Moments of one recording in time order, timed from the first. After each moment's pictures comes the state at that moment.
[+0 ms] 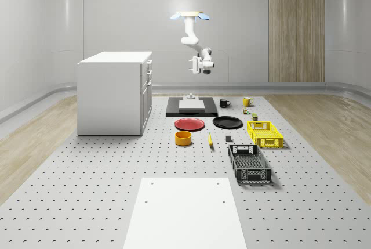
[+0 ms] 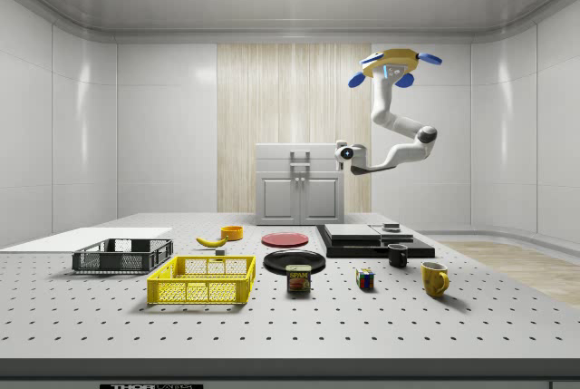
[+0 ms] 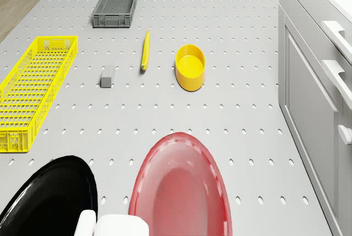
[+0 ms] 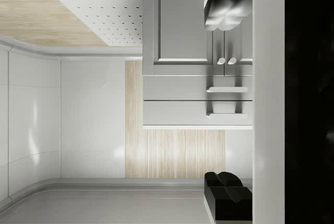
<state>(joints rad) 0.64 -1.10 -0.87 -2.46 0.82 1.71 0.80</state>
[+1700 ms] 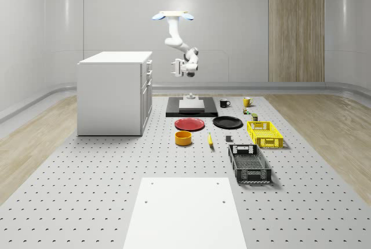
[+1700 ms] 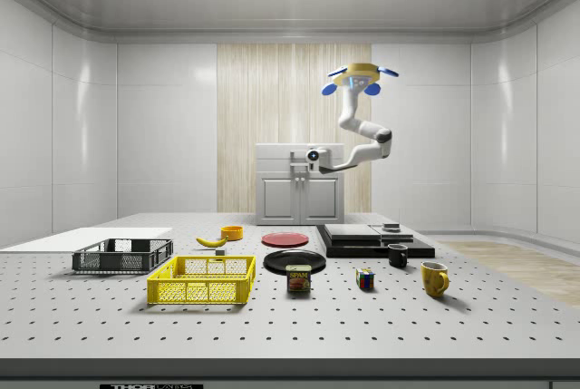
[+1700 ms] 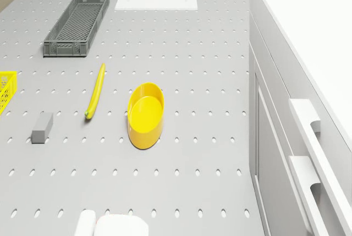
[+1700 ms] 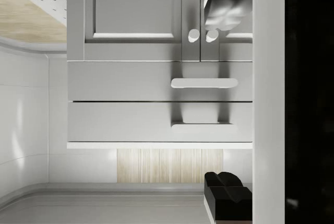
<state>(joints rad) 0.70 -1.16 -0.88 -2.46 0.77 1.76 0.84</state>
